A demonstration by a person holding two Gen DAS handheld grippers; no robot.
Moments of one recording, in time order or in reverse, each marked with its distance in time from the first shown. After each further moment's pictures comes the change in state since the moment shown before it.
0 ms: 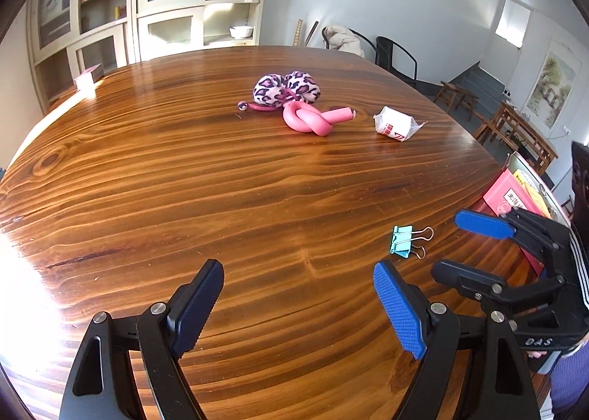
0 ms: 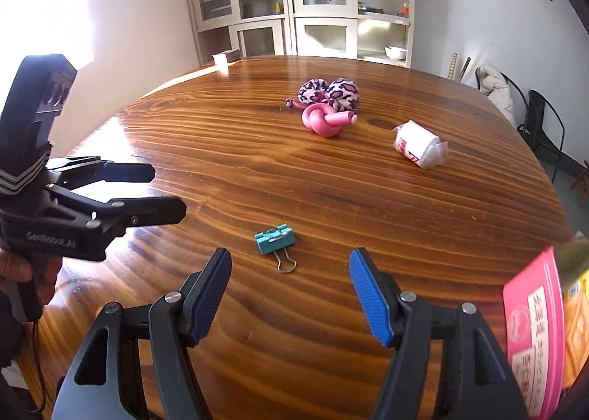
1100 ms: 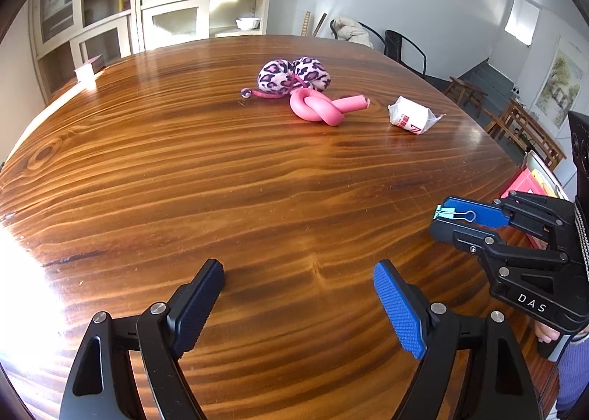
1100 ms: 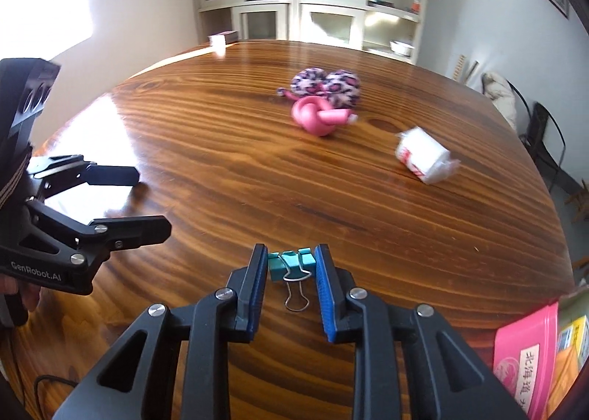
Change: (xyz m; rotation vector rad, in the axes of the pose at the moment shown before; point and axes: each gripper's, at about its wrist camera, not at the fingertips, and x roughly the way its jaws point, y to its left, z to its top) left arm 0.026 0.002 0.009 -0.014 0.022 0.025; right arm 0.025 -0.013 0.016 -0.025 0.054 -0.062
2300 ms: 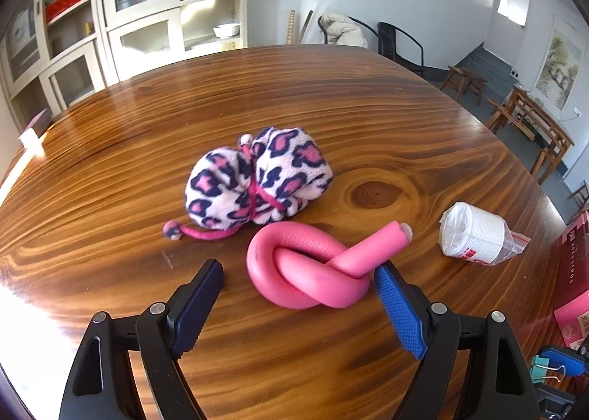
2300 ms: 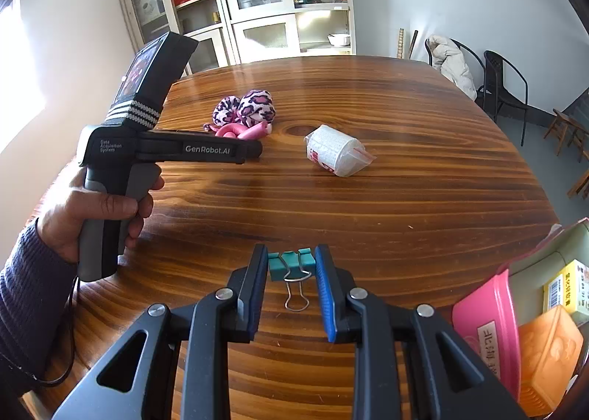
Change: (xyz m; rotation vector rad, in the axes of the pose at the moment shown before) left arm 0.103 -0.018 0.139 0.083 0.006 -0.013; right arm -0.019 -0.053 -0.002 0.243 -0.054 -0.052
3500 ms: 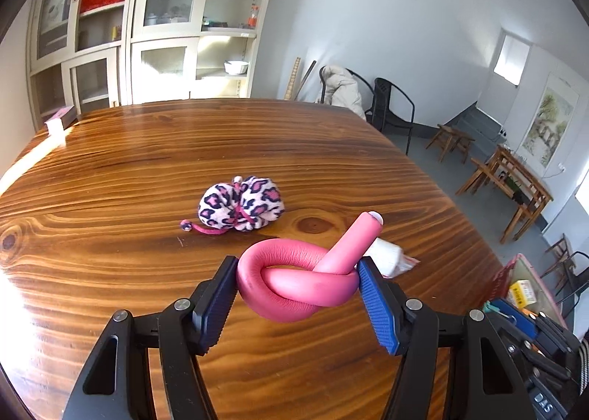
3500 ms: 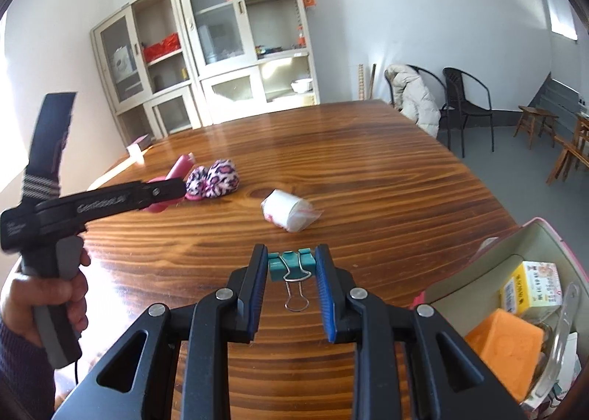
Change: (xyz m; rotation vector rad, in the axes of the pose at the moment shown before) left arm -0.099 -0.019 -0.013 -0.122 -0.190 -0.065; right arm -0.053 -0.025 0.008 0.136 -0.224 -0.088
